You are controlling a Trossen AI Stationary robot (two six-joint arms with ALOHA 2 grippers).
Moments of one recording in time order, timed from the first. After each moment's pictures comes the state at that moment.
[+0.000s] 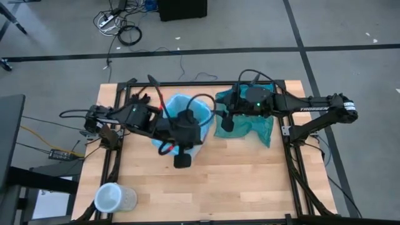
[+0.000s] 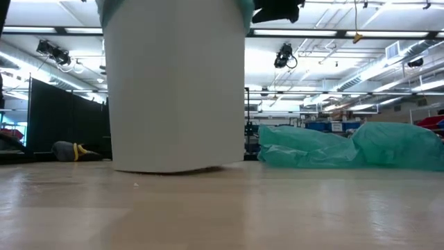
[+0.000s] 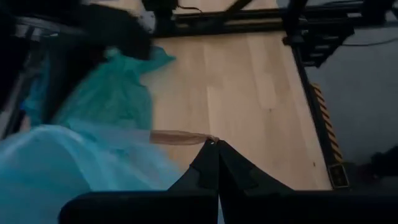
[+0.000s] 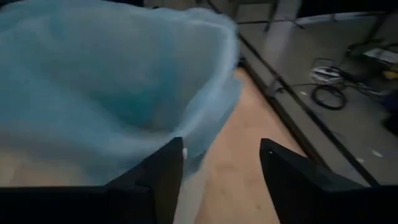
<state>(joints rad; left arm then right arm) -0.28 1.77 2.20 -1.19 -0.20 -0.17 -0.03 1.27 1.19 -0.18 0.30 0.01</state>
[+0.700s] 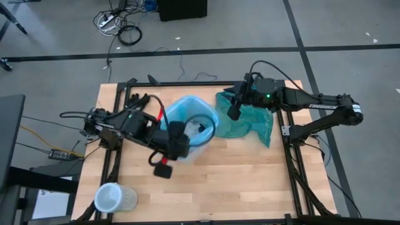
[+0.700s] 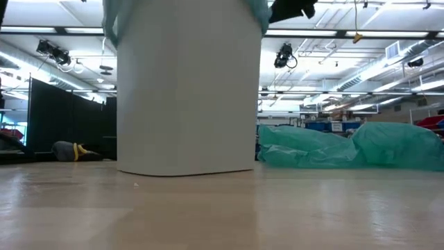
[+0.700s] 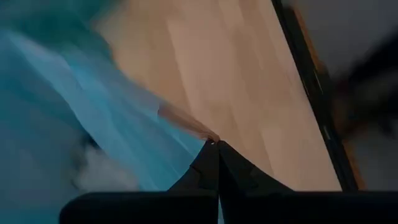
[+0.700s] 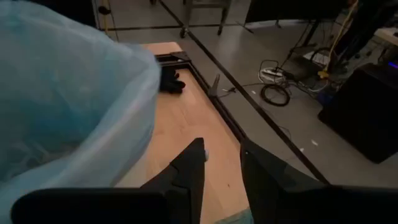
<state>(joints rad) -0.36 1.80 2.26 -1.48 -0.10 -0.08 -0.08 1.17 1.19 -0.26 0.43 -0.07</state>
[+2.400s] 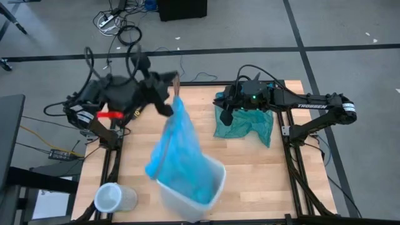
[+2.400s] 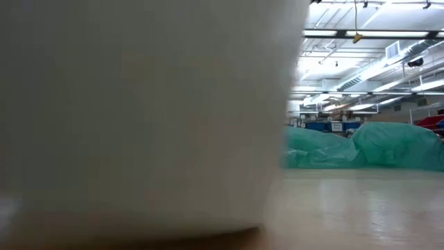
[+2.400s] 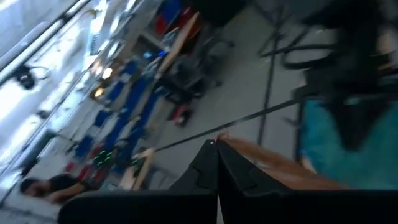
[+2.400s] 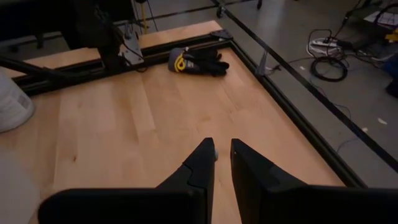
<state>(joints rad) -0.26 1.61 2.36 -0.98 -1.00 0.67 -0.13 1.28 1.19 -0.23 0.22 0.10</state>
